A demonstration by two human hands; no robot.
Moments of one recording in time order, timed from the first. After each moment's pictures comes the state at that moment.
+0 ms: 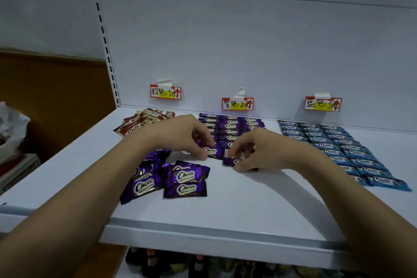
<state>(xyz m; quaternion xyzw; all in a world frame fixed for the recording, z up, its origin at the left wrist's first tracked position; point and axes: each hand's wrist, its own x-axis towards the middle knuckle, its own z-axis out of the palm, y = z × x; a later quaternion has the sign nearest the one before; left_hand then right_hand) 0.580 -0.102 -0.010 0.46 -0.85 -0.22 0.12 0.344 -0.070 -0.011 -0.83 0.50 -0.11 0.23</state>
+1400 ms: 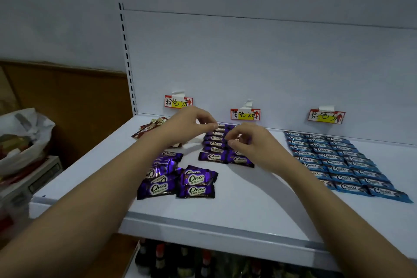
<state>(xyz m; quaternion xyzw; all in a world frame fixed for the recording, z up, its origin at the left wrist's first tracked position) 0.584 -0.108 0.000 0.48 -0.80 -0.17 0.31 0.365 -0.083 -0.024 -0.81 0.45 -0.34 0.18</state>
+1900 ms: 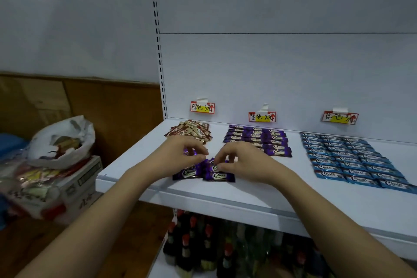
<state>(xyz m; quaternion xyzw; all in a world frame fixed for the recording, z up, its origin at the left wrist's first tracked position) 0.636 0.013 -0.016 0.52 -0.79 -0.13 0.31 0.419 -0.022 -0.024 -0.88 0.37 -0.22 0.19</state>
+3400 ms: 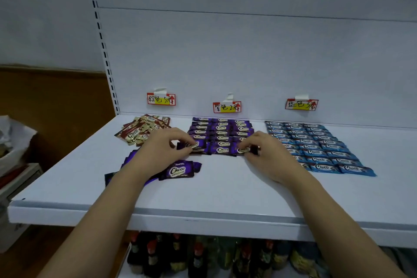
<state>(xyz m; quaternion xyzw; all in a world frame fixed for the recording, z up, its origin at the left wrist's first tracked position) 0.590 -0.054 -0.048 0.45 -0.79 -0.15 0.40 0.310 -0.048 -0.053 -0.78 0.55 -0.29 0.07</state>
